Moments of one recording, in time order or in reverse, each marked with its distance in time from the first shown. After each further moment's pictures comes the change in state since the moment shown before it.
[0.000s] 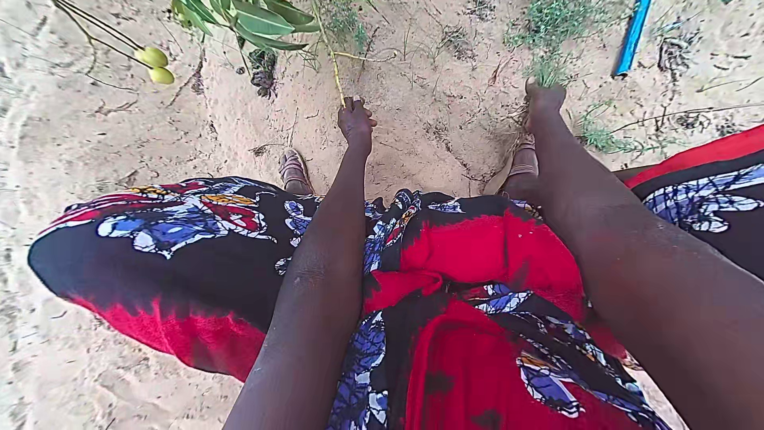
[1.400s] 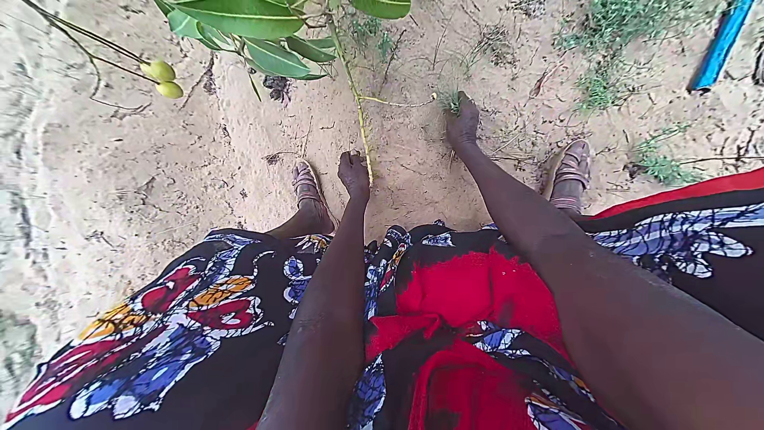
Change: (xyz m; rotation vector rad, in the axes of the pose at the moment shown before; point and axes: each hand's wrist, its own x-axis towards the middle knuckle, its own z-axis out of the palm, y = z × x) left_hand 0.044 -0.097 -0.047 0.167 0.136 -0.074; right_hand -0.077 -0.017 0.194 -0.344 -0.298 -0.480
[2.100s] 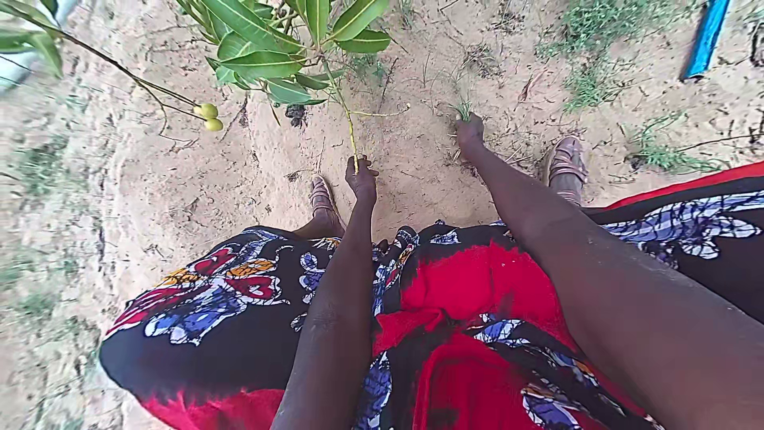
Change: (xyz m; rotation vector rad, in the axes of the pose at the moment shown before) left_hand -0.033 0.041 0.001 -0.109 0.008 0.047; right_hand 0.003 0.023 -0.022 0.261 -0.097 0.351
